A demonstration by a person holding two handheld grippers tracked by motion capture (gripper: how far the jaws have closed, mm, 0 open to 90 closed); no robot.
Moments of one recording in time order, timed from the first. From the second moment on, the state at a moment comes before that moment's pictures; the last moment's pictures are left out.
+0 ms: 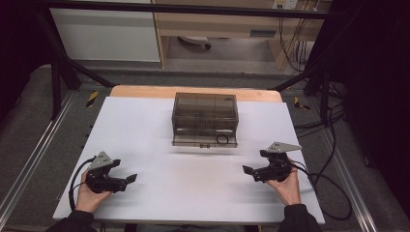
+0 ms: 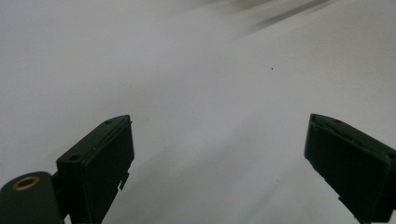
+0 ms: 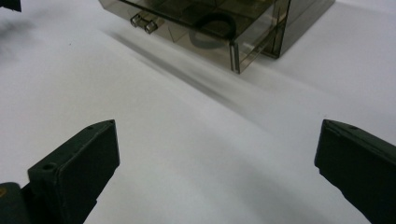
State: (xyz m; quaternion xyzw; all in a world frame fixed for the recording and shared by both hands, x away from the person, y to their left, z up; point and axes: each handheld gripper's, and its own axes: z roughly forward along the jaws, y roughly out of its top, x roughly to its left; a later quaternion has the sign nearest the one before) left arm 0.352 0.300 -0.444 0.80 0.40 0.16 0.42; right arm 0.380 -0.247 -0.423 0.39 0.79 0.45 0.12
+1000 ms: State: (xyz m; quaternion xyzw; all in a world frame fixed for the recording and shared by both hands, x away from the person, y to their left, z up) left arm 0.352 0.298 -0.444 0.80 0.39 0.16 0.42; right arm 0.361 -0.271 -0.451 0.41 0.80 0.44 0.10
